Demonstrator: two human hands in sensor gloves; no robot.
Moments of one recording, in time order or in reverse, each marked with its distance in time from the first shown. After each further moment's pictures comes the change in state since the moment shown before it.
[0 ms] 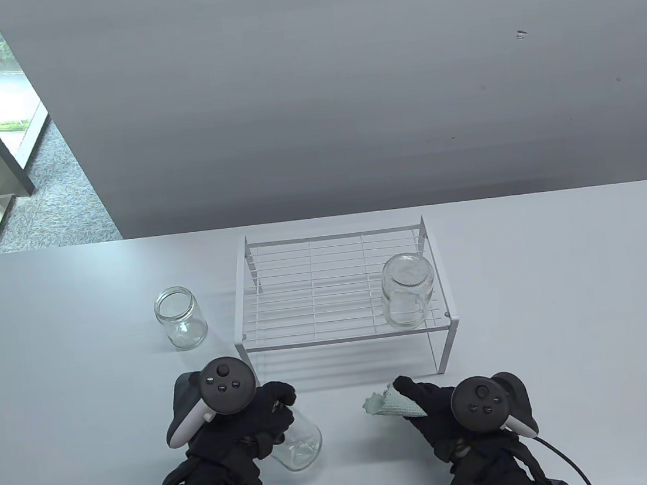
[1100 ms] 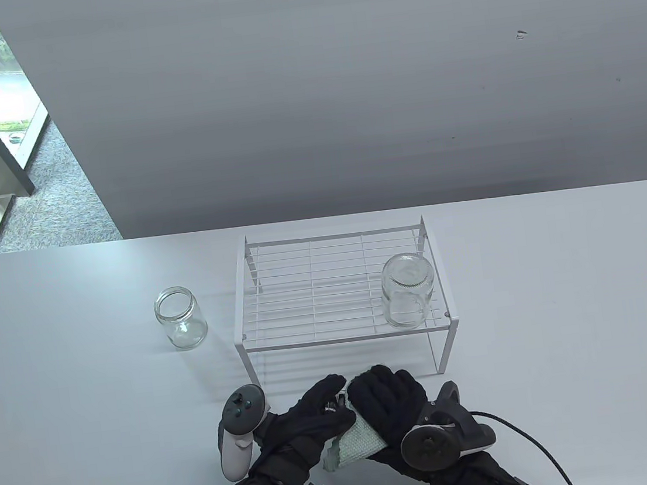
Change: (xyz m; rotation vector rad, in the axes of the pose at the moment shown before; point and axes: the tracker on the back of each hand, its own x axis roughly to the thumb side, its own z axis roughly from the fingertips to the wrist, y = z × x) left_hand -0.008 -0.078 -0.021 0.018 -0.135 0.714; right_hand 0.054 0.042 -0.015 0.116 -0.390 0.408
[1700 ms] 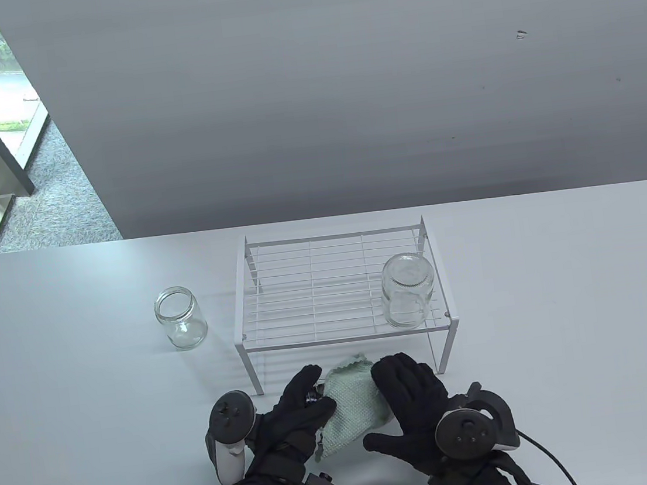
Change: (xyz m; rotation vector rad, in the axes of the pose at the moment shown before) left_hand -0.004 0.010 0.004 0.186 -0.065 -0.071; right_hand -0.014 -0.015 0.016 -0.238 0.145 -0.209
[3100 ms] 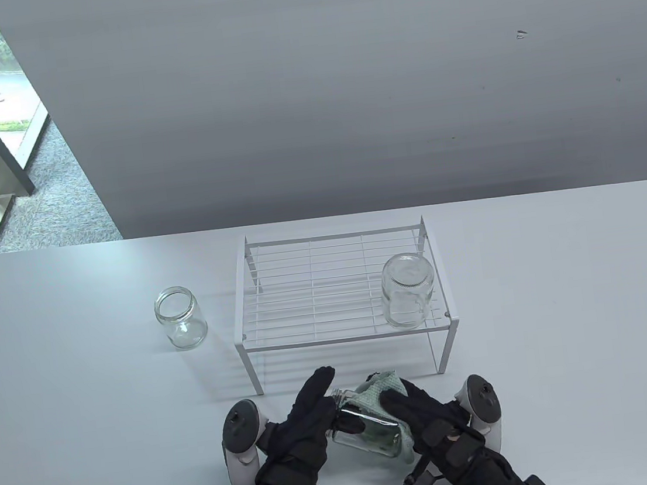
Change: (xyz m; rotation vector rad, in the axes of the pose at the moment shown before) left_hand -0.001 -0.019 0.007 -0.125 -0.069 0.333; right_hand -0.050 0.051 0.022 -0.155 0.536 -1.338
